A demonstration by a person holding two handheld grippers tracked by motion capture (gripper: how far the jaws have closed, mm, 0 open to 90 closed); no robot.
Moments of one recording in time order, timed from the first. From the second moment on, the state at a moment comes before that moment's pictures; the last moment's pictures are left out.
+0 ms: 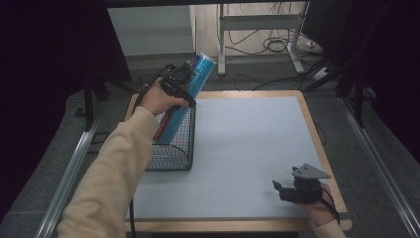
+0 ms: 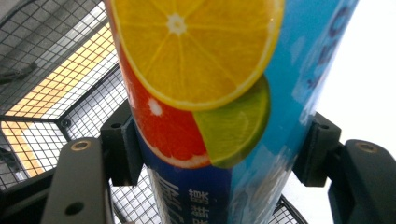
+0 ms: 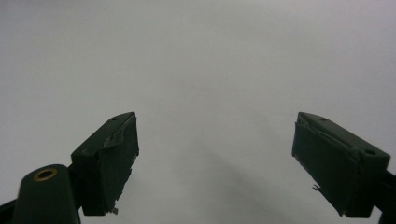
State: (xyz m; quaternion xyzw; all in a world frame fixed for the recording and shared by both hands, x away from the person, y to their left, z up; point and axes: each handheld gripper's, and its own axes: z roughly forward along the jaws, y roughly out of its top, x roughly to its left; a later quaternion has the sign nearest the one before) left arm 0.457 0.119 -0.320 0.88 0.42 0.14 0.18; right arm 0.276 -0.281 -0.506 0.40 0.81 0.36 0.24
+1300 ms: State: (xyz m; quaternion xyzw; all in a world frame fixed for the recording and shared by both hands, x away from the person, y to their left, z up) left arm 0.522 0.136 -0.394 0.87 0.46 0.13 0.12; right arm 0.278 -0.282 -0.508 0.40 0.81 0.36 0.24
